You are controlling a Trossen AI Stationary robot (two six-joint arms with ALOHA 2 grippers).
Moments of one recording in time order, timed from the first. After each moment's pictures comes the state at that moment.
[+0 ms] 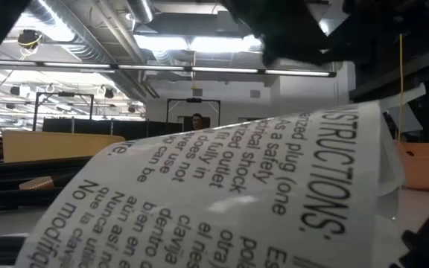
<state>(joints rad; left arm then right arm) -0.08 2.09 1.85 -0.53 0.17 0.05 0.19 0.80 0.59 -0.22 0.31 0.48</state>
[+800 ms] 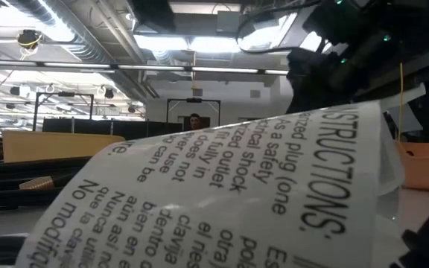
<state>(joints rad) -0.07 1.37 1.35 -0.83 -0.16 -0.11 0.06 1.41 0.64 0.00 0.11 0.82</state>
